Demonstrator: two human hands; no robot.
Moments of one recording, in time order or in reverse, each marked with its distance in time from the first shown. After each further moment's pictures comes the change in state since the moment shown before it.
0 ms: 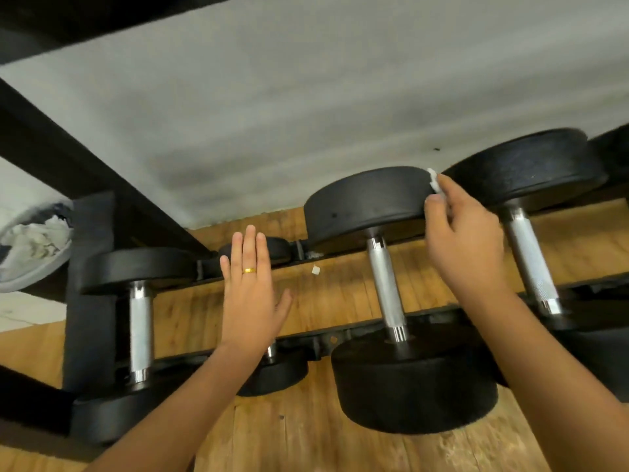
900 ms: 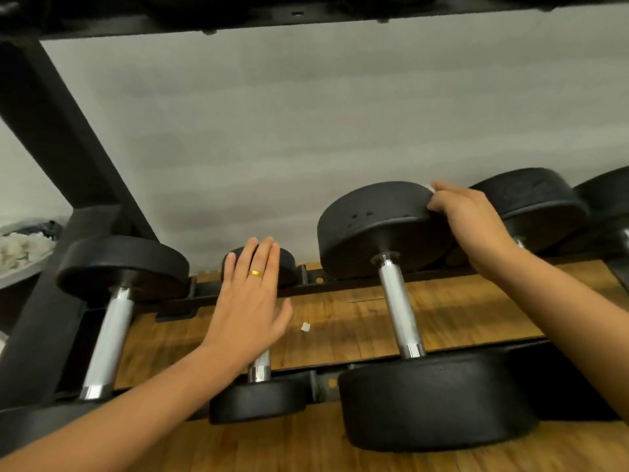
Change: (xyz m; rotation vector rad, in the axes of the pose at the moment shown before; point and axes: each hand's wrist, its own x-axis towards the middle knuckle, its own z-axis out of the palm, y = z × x) left_hand 0.007 -0.018 0.025 0.032 0.249 0.169; right_hand 0.022 -0.003 0.010 0.289 -0.096 -0.104
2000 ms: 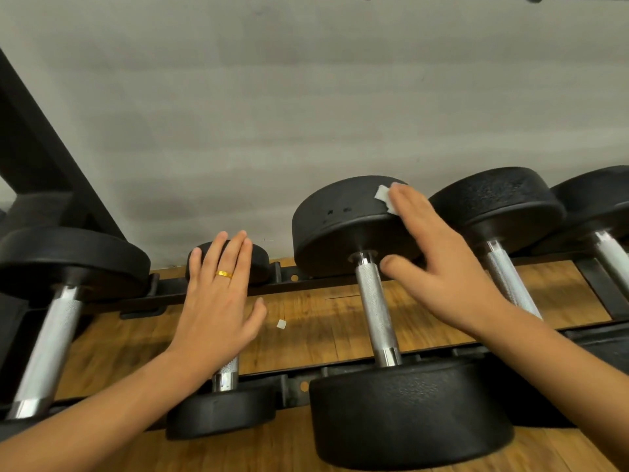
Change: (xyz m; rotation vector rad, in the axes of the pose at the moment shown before) left_hand 0.002 0.002 0.020 -0.079 0.105 -0.005; right_hand -0.043 0.023 -0.003 -0.424 -0.197 -0.483
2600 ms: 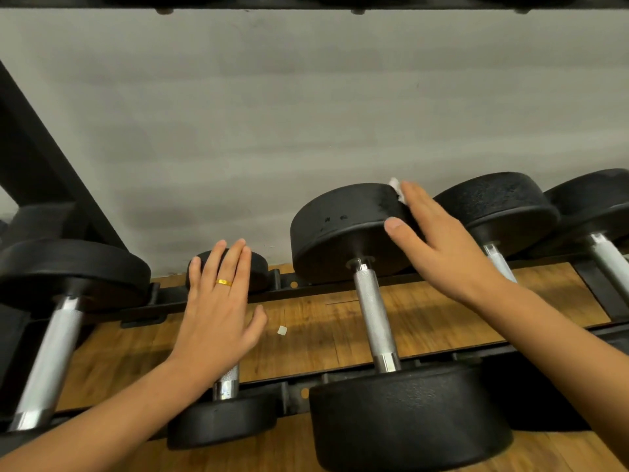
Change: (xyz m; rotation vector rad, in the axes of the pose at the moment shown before) left_hand 0.001 0.001 -0.001 0.003 -0.007 0.000; right_hand 0.022 0.016 -0.010 -0.067 0.027 0.037
